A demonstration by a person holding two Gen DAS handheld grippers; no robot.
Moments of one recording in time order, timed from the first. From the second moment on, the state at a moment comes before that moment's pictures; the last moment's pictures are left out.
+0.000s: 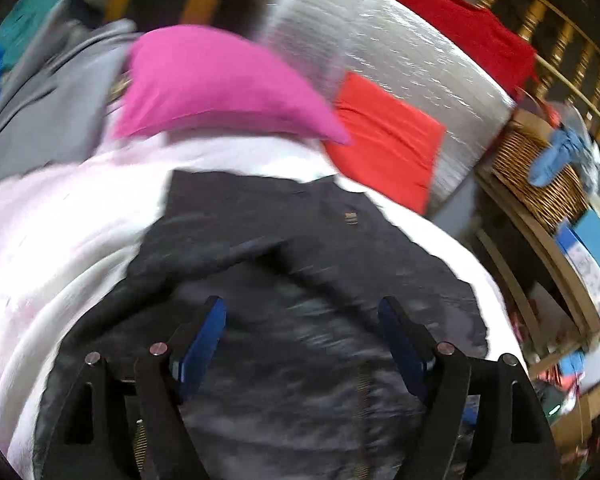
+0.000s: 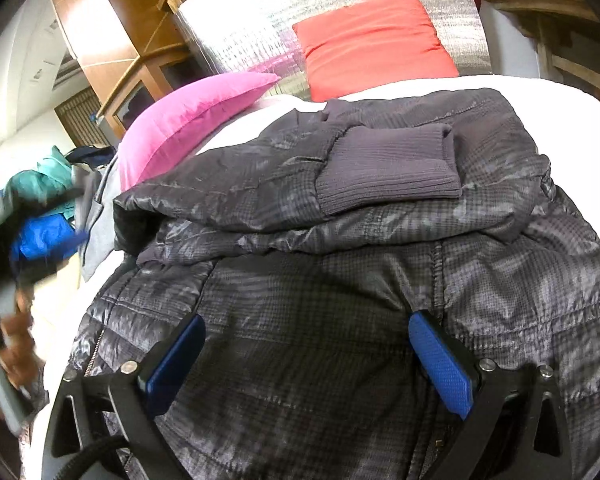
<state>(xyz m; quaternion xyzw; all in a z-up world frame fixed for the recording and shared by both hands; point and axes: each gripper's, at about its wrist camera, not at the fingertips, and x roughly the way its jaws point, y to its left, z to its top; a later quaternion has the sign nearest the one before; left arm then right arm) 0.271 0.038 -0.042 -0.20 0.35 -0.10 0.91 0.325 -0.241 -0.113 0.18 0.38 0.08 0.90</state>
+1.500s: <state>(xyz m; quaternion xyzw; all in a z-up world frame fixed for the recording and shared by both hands) 0.283 0.109 -0.075 -0.29 0.32 0.00 0.90 0.423 -0.295 -0.098 0.15 0.42 -0.08 0.89</state>
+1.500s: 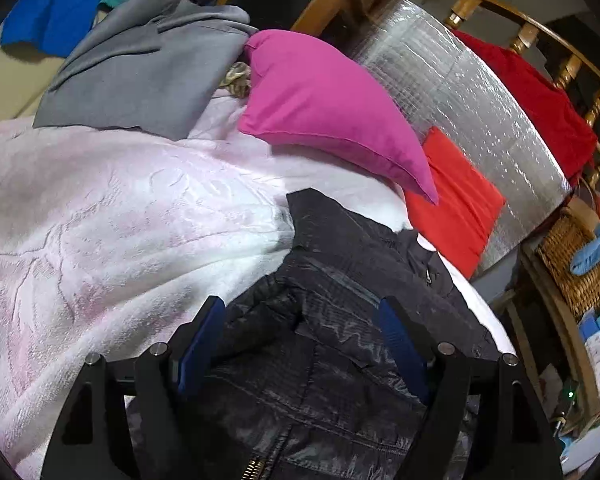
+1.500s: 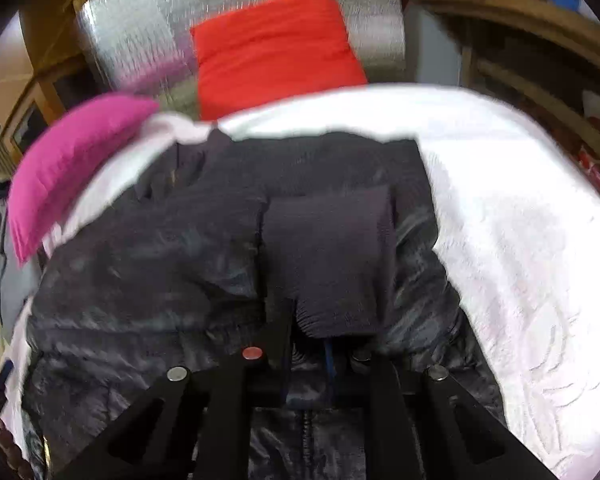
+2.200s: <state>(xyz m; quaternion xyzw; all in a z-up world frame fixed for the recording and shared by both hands) 0.272 0.125 -0.059 -0.29 0.28 0.06 0.91 0.405 -0.211 -0.010 0.11 0.32 0.02 0.94</state>
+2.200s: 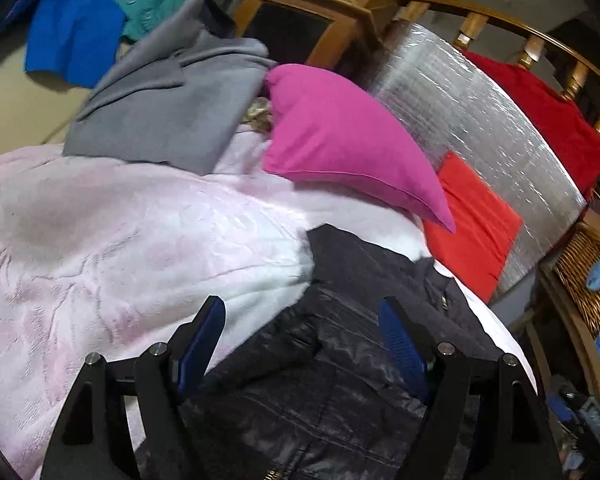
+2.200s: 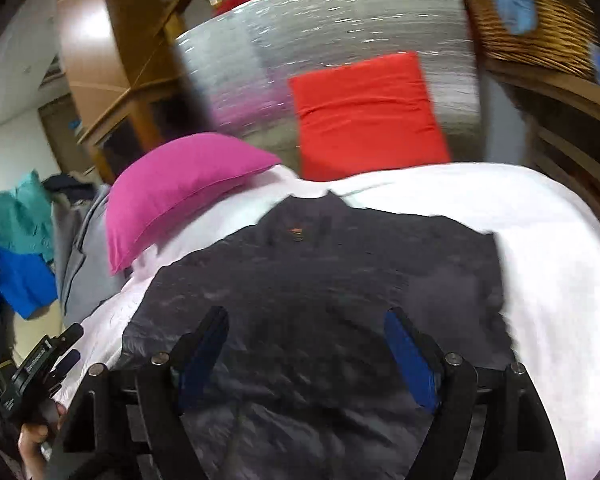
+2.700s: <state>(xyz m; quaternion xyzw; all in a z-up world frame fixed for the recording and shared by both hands) 0.280 0.141 -0.072 -0.32 0.31 0.07 0.90 0.453 -0.122 -0.028 0.03 0.33 0.04 0.94</state>
